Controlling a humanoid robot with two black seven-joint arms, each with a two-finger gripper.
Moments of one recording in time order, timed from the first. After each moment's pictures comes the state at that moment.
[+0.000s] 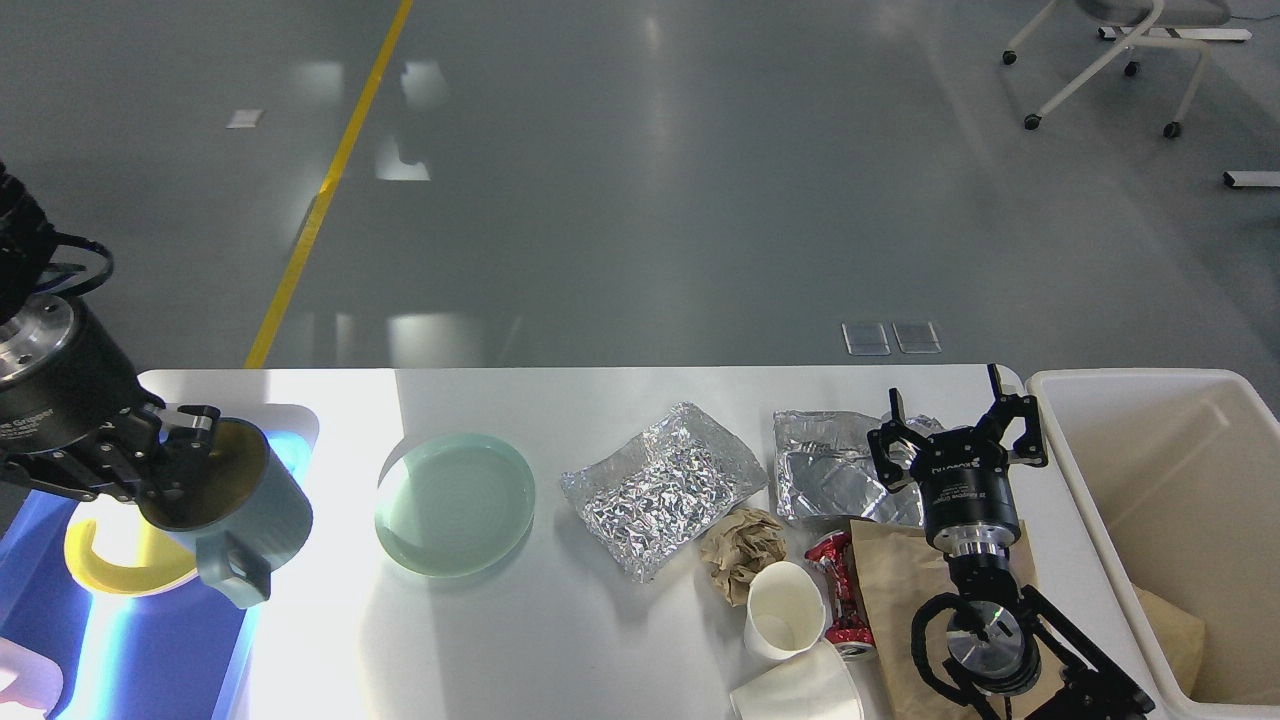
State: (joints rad) left arm -2.28 0.64 1.54 -1.56 0.16 -0.81 0.07; right arm 0.17 -0.06 1.17 0.98 -0.21 0.25 0.55
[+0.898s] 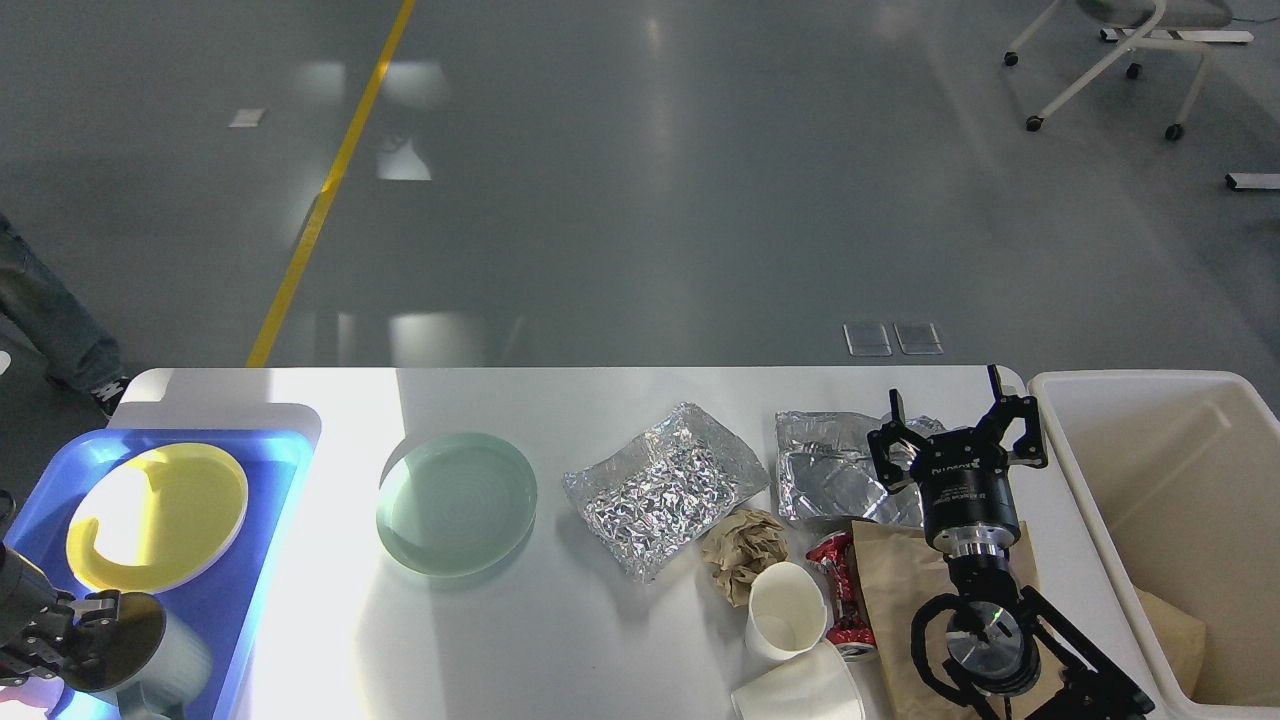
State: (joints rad) left arm -1.38 0.85 1.12 -1.06 0.44 -0.68 -0.08; right arm 0.17 -0.06 1.17 0.98 -0.21 0.25 0.55
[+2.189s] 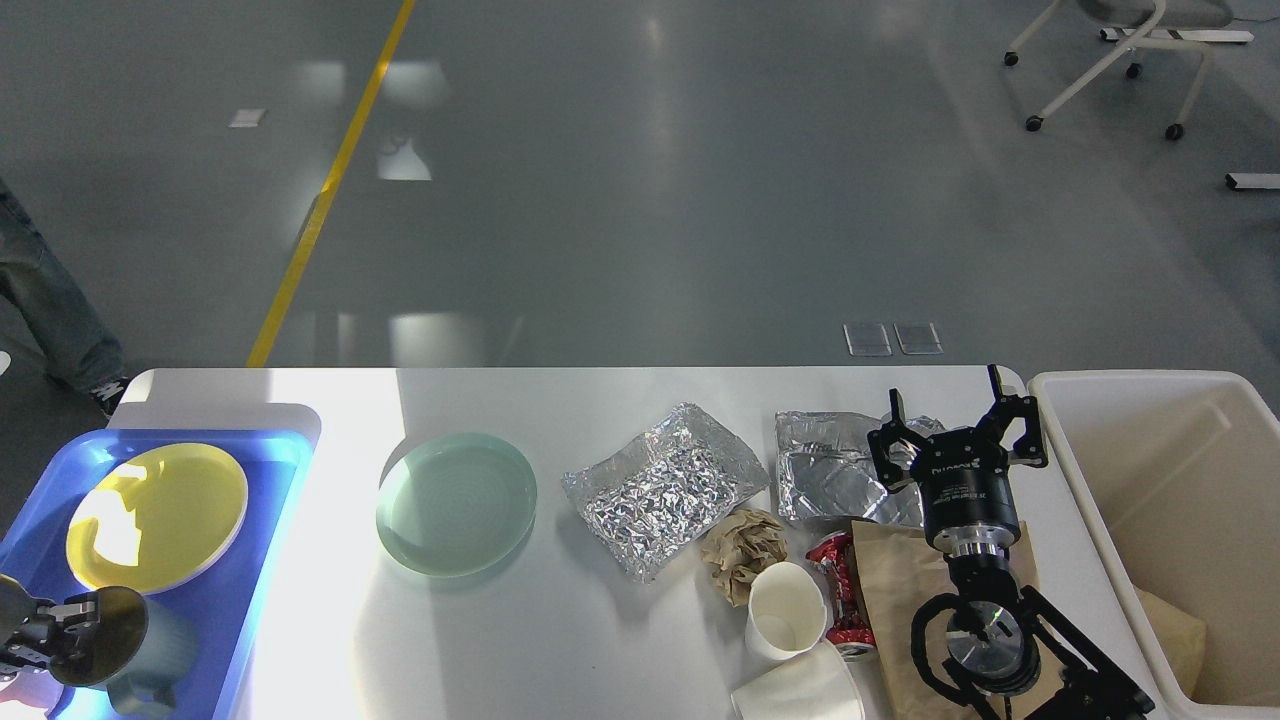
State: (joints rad) left arm -1.30 0.88 1.12 -1.04 0.45 -0.49 -0.16; right arm 0.17 -0.06 1.17 0.98 -0.21 0.25 0.55
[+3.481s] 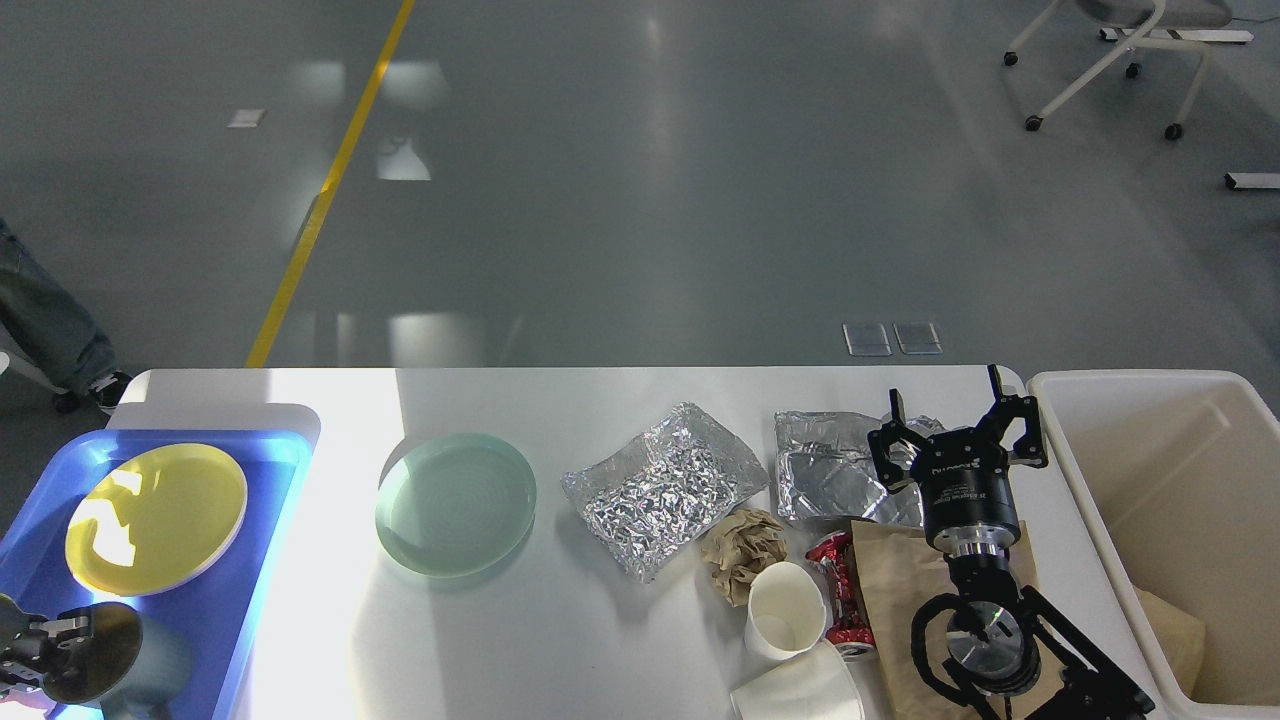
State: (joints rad) left arm -1.29 0.91 1.12 -1.05 0.44 -0.49 -0.16; right arm 0.17 -0.06 1.17 0.98 -0.21 0.25 0.55
